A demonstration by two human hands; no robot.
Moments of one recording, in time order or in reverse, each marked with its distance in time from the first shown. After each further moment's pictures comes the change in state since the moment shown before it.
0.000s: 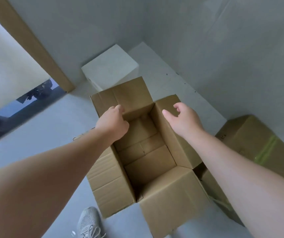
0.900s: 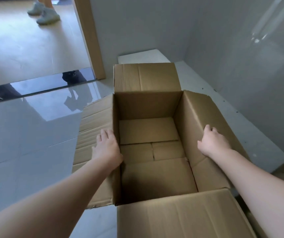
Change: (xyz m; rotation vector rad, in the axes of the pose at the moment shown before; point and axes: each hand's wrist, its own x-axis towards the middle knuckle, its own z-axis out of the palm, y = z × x) left_hand -0.058 -0.108 0.301 0.057 0.191 -0.487; right_hand 0.094 0.238 0.171 -0.669 0.028 -0.229
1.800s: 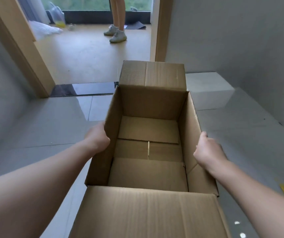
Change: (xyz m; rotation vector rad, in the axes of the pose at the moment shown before) left_hand 0.019 -0.217 -0.062 -0.426 0.322 -0.121; right_hand -0.069 -0.187 0.015 0.098 0.215 -0.393
